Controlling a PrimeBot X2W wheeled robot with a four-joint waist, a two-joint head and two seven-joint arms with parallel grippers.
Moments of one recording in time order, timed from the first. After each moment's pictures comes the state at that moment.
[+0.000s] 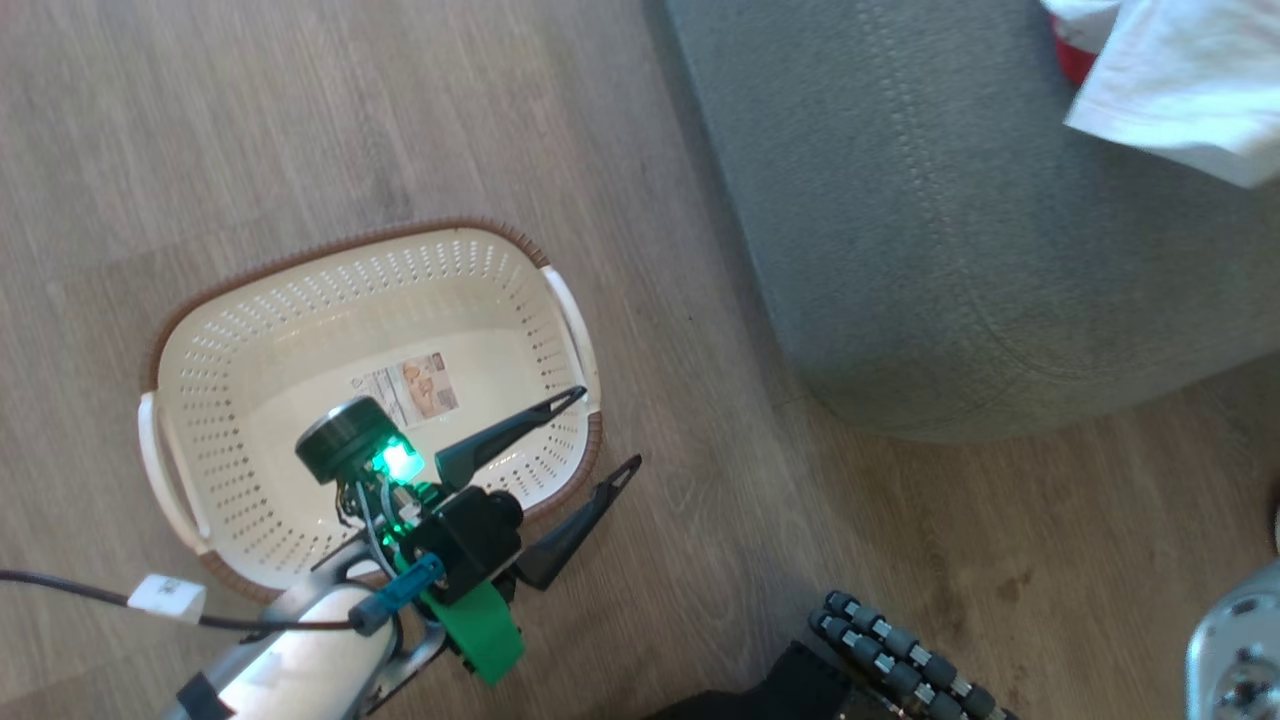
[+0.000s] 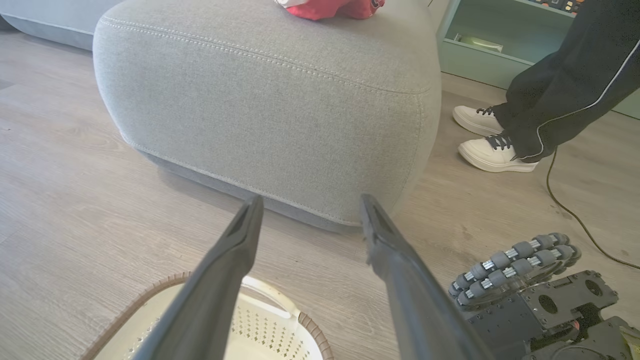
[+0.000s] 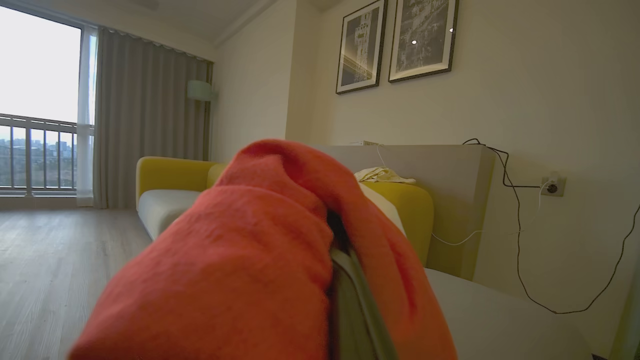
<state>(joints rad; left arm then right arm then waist) -0.35 0.42 -0.71 0.04 -0.15 -0.13 -0.26 -0.82 -0.09 -0.64 0.08 0.05 0.13 -0.21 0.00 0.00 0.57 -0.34</state>
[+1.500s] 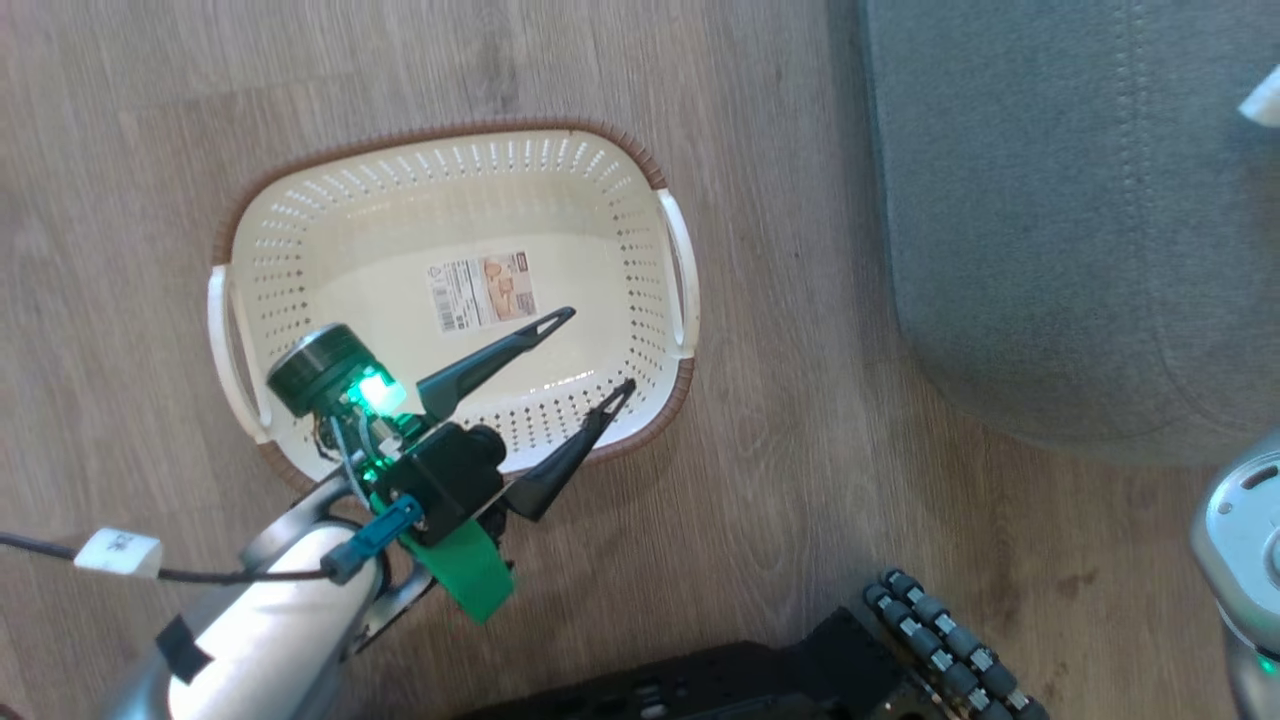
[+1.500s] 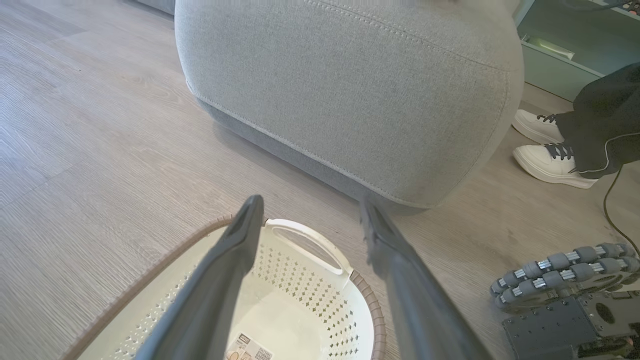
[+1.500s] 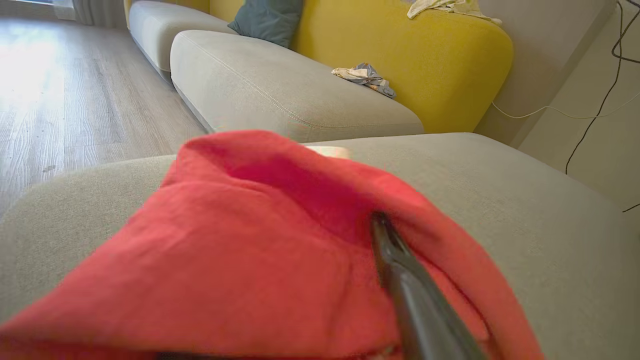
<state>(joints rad) -0.44 0.43 -0.69 0.01 -0.17 -0.13 -0.26 -1.12 -0.07 -0.89 0.66 -0.43 0.13 -0.26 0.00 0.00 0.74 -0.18</state>
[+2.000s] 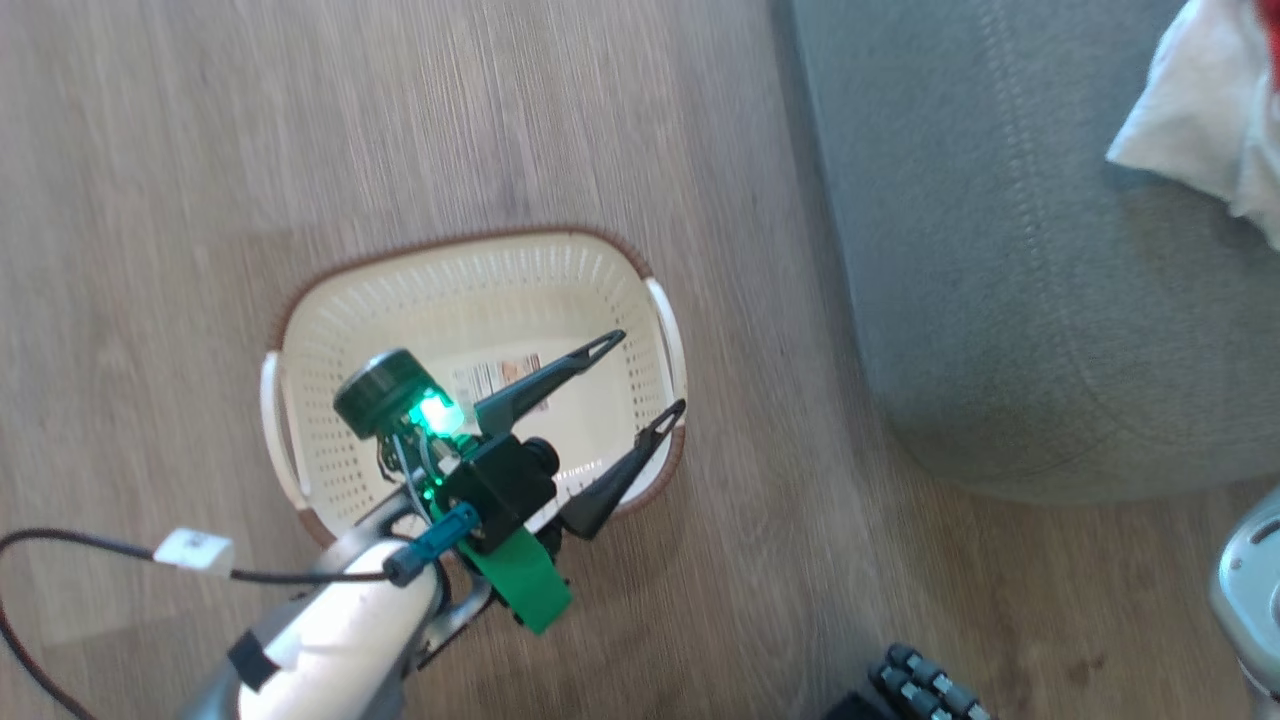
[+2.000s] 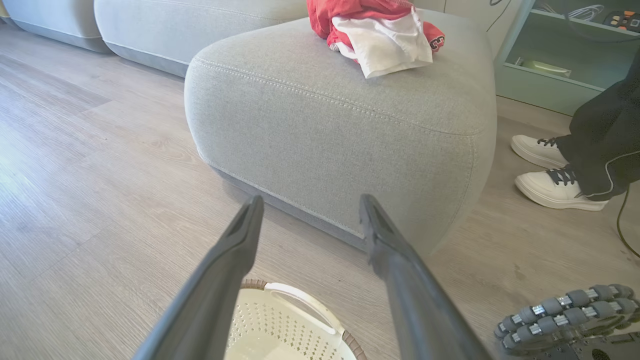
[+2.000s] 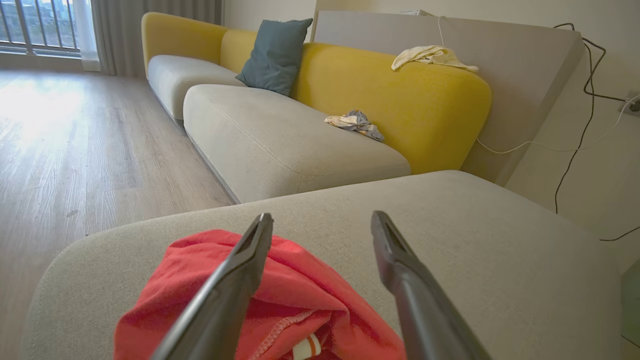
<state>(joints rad) -0.42 0.33 -0.71 0.07 -0.17 -0.13 -0.26 -1.02 -0.13 -0.79 0.70 -0.38 0.13 -0.26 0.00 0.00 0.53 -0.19</state>
